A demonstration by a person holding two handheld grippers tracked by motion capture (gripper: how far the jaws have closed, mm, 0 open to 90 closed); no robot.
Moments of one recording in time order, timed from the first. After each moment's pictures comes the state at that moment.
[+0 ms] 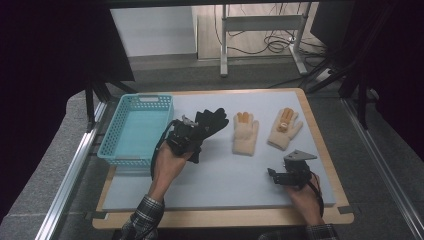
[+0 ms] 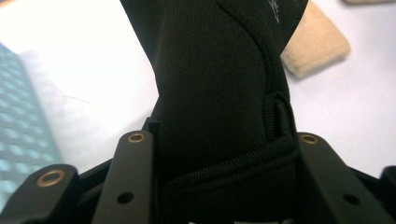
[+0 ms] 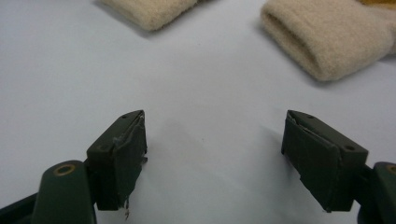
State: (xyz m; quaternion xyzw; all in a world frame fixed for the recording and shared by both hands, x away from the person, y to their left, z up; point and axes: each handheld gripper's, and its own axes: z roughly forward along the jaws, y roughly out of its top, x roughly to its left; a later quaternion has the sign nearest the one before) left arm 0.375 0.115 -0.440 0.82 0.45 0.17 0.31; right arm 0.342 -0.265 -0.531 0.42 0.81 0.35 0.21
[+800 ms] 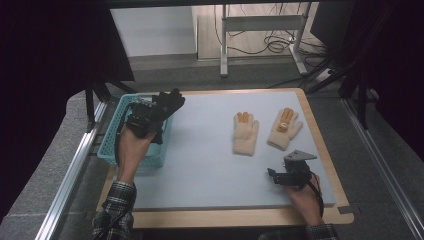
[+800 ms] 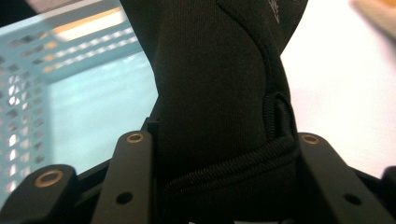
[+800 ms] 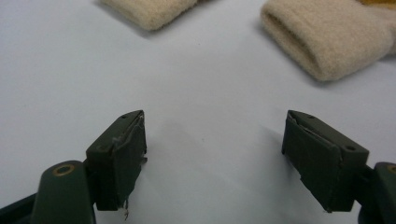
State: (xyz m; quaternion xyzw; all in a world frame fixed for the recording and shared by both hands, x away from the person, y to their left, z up) left arm 0.399 0.226 -0.414 0.76 0.55 0.22 0.27; right arm 0.342 -0.265 -0.531 0.42 0.81 0.35 0.21
